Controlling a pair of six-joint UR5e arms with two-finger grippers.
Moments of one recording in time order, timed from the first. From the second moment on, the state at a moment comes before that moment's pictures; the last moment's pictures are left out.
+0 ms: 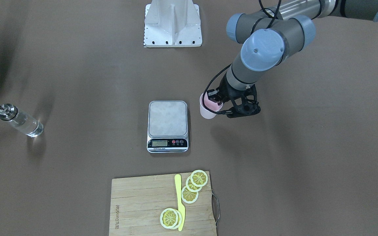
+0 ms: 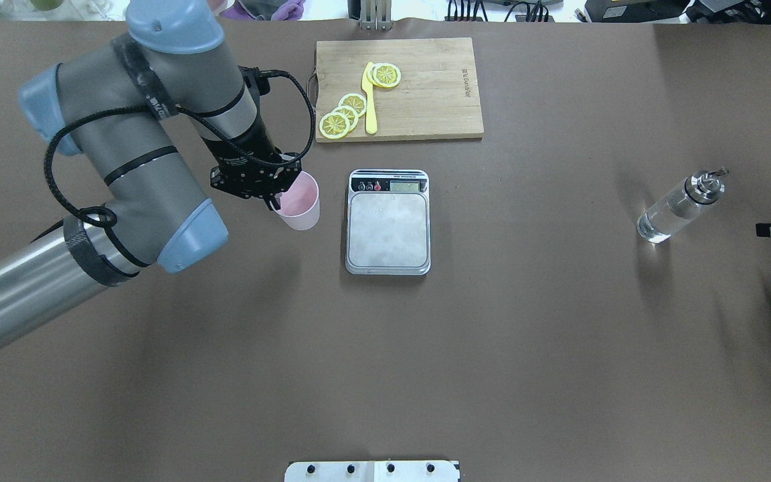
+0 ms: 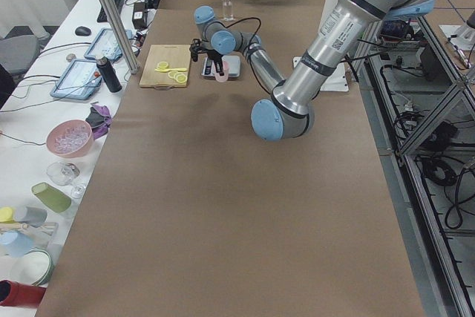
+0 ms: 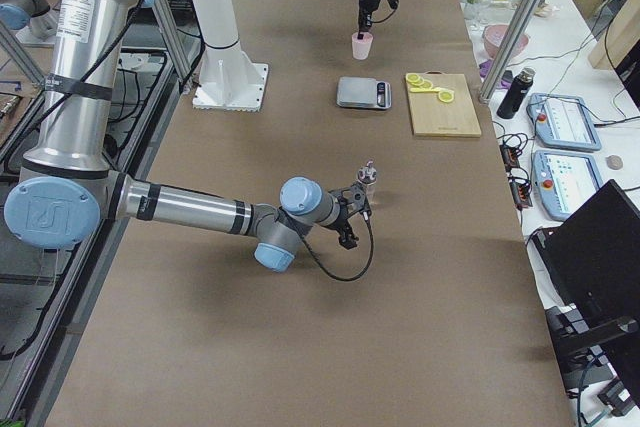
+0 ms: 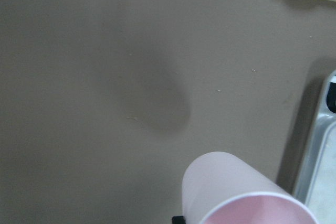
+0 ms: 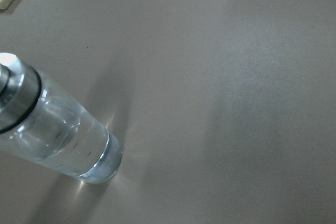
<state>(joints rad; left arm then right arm) -0.76 -2.33 -1.60 -1.45 -2.27 -1.15 1.13 -1.78 1.52 -0.27 2.17 0.68</state>
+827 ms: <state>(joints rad) -0.69 -2.50 -1.43 -1.45 -2.27 -1.26 1.02 -1.73 1.51 -0.17 2.12 0.71</state>
